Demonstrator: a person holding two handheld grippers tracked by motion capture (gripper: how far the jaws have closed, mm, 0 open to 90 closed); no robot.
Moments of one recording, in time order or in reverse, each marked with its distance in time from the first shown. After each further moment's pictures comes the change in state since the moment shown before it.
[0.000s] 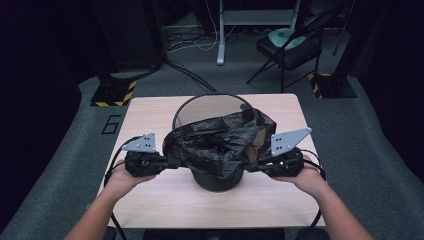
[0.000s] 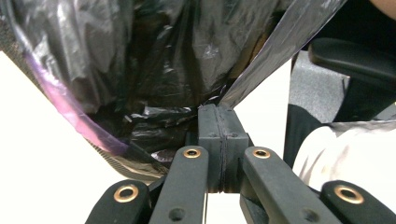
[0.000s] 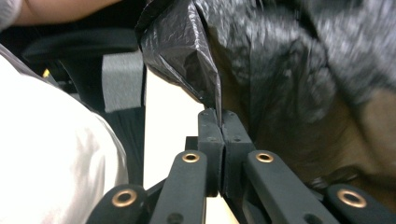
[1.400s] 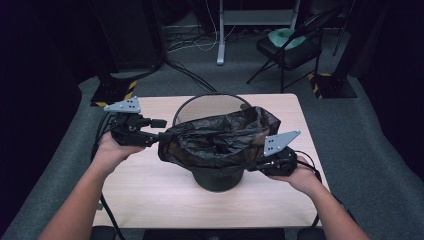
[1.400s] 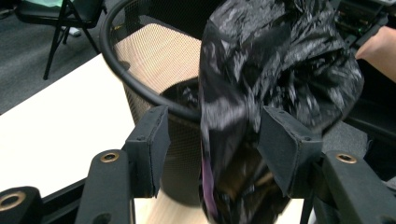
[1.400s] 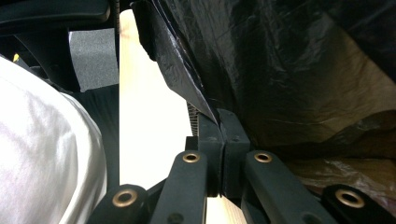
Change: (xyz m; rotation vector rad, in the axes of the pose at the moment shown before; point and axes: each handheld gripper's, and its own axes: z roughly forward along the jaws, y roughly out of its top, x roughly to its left) left arm 0.037 0.061 -0.043 -0.072 0.104 -0.112; right arm -0.014 -0.019 0.019 0.100 -0.067 0.046
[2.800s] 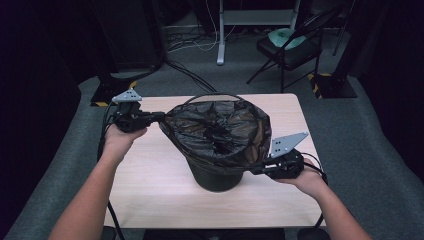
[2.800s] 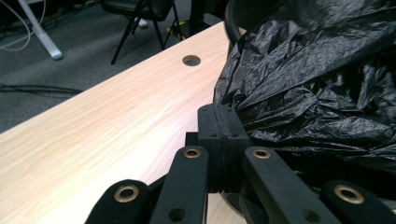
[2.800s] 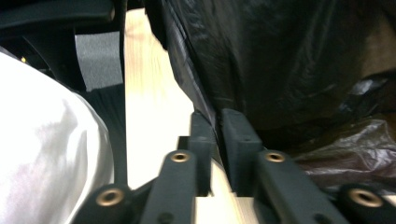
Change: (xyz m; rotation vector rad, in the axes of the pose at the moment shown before) left arm 0.044 -0.011 0.014 -0.011 0.246 -0.101; right arm 0.002 -0.010 -0.012 -0.009 0.009 0.023
